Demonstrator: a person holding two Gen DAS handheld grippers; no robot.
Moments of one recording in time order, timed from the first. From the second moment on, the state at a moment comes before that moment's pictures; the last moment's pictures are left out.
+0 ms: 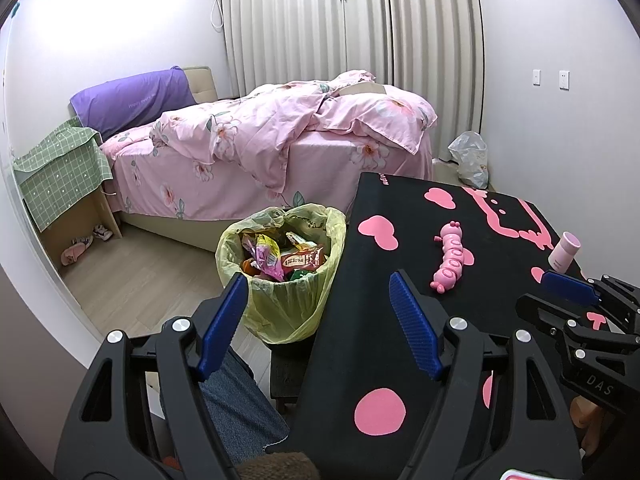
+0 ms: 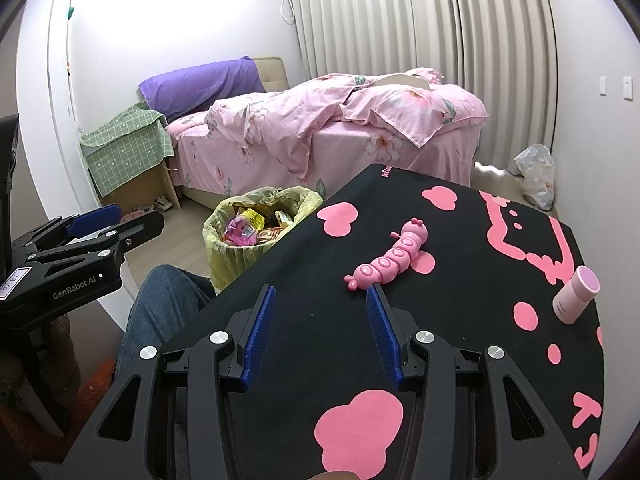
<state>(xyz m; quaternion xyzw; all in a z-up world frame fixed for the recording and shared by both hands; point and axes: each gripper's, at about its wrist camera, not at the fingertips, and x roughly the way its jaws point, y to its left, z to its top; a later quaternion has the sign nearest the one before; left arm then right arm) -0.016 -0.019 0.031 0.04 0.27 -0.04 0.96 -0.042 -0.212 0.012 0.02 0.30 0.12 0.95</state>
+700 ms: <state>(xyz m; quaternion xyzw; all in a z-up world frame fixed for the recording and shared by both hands) -0.015 -0.017 0.032 0.04 0.27 -0.04 0.96 -0.042 -0.212 0.012 0.02 0.30 0.12 0.95</state>
